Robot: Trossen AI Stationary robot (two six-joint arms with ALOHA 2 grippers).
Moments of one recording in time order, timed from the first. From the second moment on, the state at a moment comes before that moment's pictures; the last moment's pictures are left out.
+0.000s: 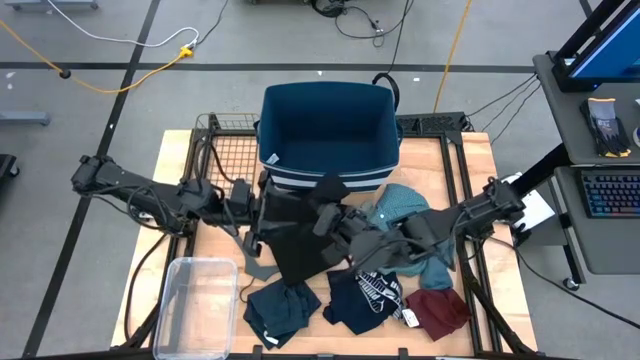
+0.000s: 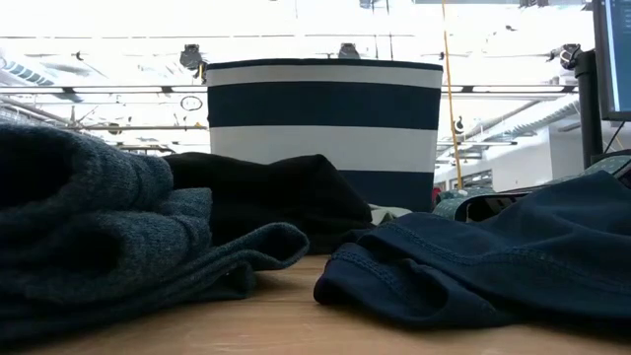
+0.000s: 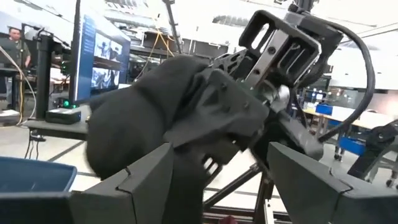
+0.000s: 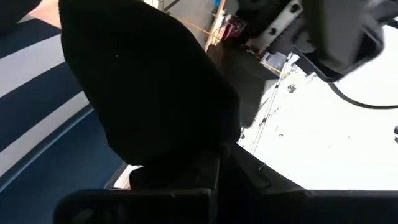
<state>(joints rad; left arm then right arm) -0.28 1.15 0.90 0.50 -0.19 -0.11 0.42 1.80 1.93 -0.49 1.04 -1.69</state>
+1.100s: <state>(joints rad) -0.41 1.19 0.90 0.48 -0.74 0.23 0.37 1.83 1.93 -0.35 1.02 -1.71</state>
